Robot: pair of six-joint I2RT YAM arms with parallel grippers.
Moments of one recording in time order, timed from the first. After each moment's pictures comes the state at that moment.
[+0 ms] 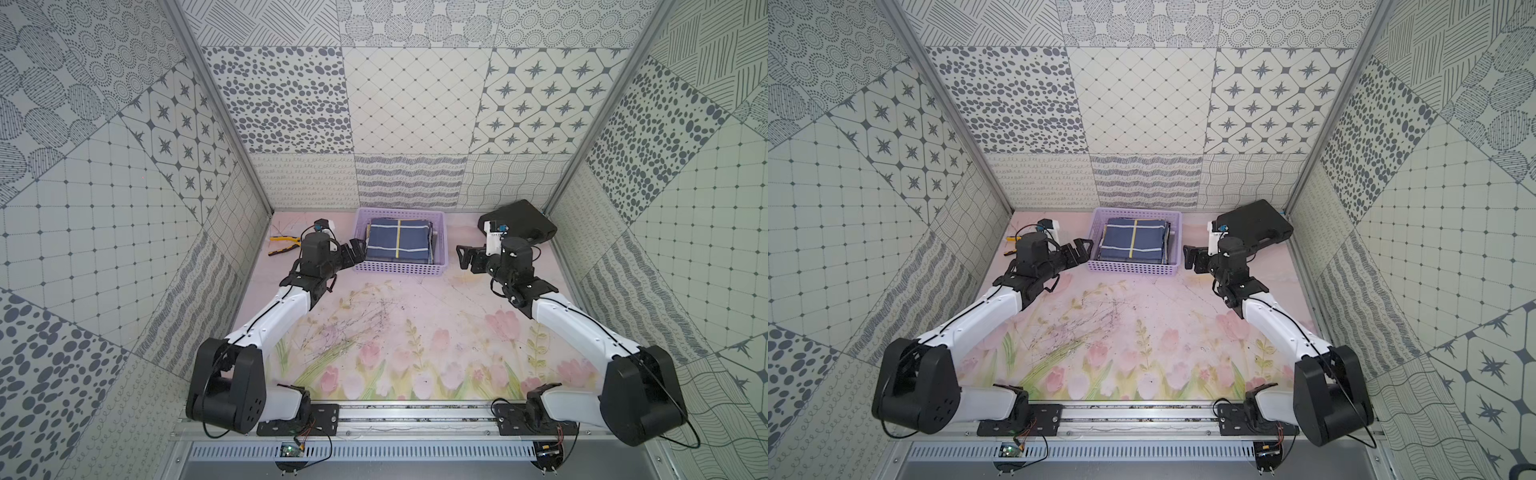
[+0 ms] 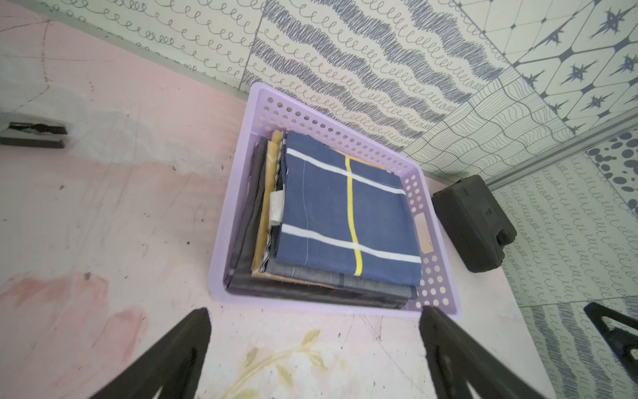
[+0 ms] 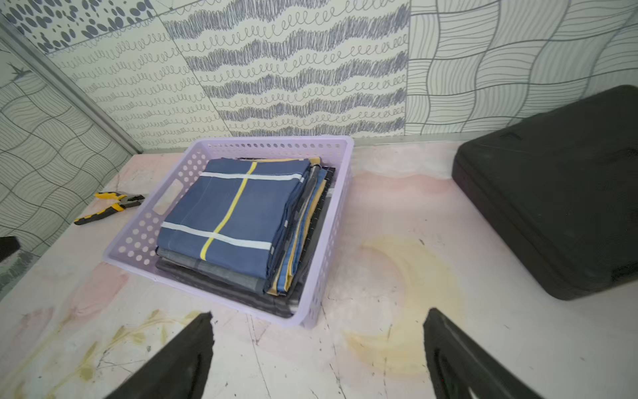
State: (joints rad) left arm -0.17 1.33 0.86 0.05 0.13 -0.49; right arm 0.32 1.24 0.78 0.09 0.02 0.21
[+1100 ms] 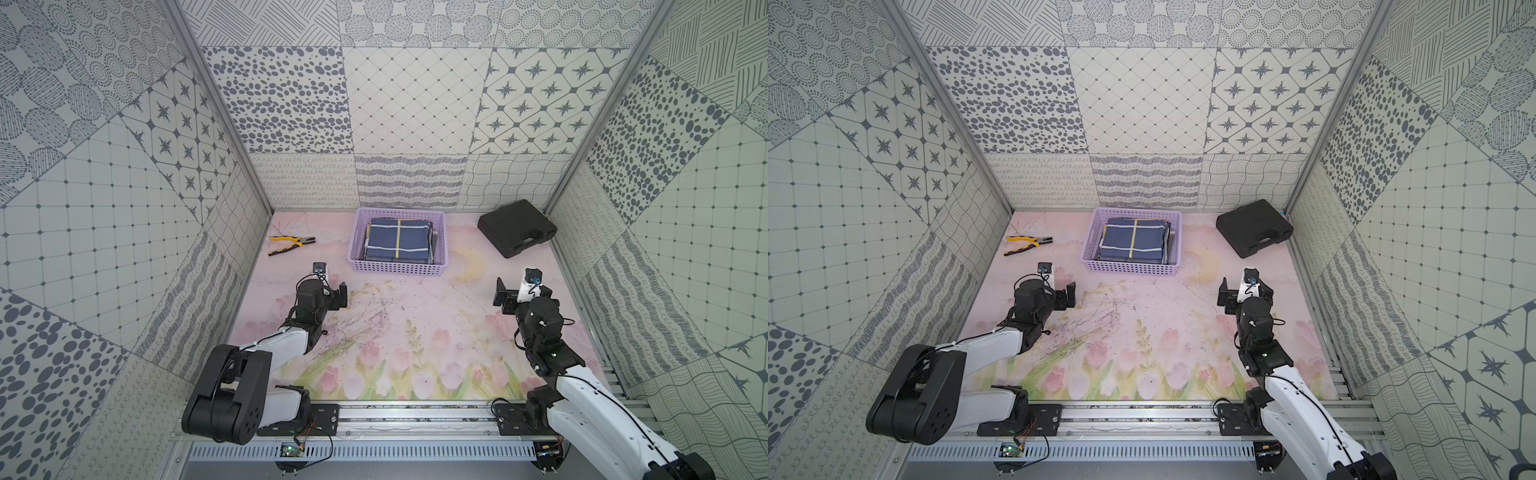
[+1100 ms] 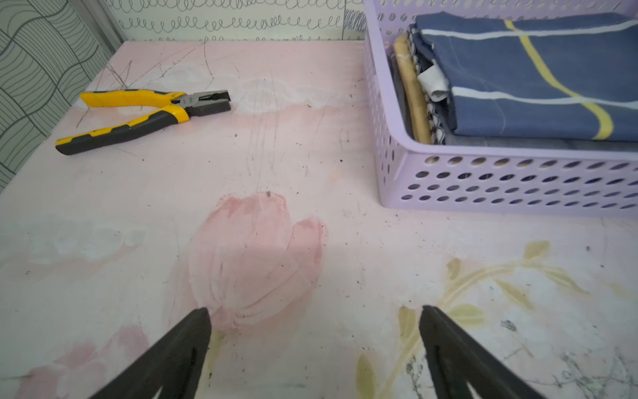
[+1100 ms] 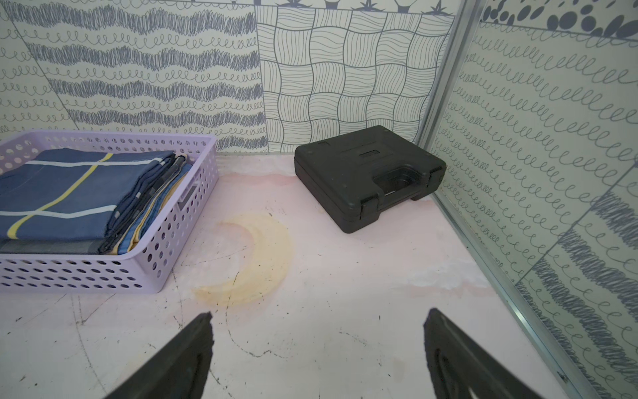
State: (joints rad) left arm -0.11 1.36 0.38 0.48 -0.11 -0.04; right arm 0.27 0.73 0.29 0.23 0.36 0.04
